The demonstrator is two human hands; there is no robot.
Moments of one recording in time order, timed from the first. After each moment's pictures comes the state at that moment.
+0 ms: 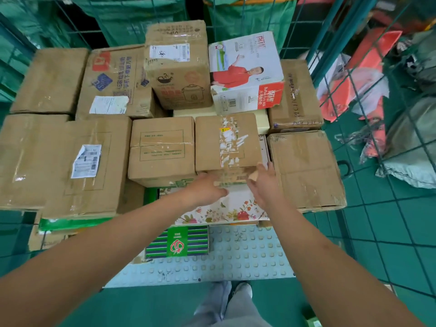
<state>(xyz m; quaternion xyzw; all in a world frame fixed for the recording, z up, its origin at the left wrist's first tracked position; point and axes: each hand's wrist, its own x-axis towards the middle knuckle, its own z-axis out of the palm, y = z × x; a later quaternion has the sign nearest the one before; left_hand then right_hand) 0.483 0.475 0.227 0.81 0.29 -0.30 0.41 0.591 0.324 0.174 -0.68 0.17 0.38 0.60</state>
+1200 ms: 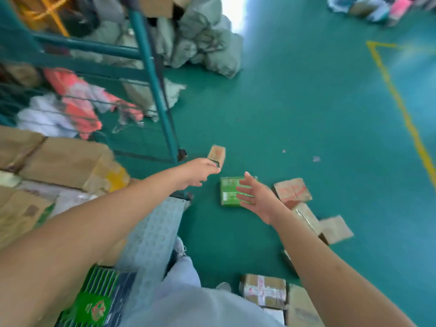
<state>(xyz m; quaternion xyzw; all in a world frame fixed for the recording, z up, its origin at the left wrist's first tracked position) 0.238 -0.021 0.331 0.79 -0.21 -0.49 0.29 0.053 -0.135 0.291 -0.50 0.47 0.01 0.73</state>
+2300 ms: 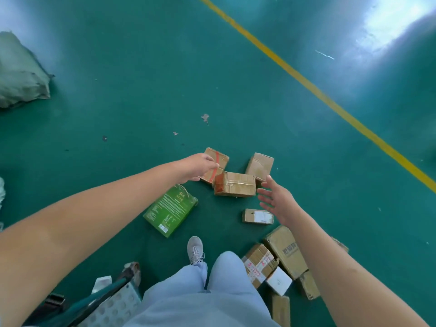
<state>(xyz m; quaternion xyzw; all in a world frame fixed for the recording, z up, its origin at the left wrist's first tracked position) 0.109 -0.471 0.265 0.63 -0.51 -0.58 -0.02 -0.140 -0.376 0.222 -0.16 0.73 -0.27 0.61</state>
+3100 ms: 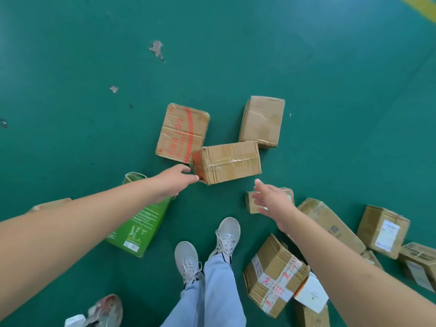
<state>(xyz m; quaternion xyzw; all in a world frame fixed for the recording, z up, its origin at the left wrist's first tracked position) 0.016 -0.626 -0.206 0.65 -0.45 -0.58 -0.21 -0.234 -0.505 -0.222 -0.06 0.76 -0.15 0.63</state>
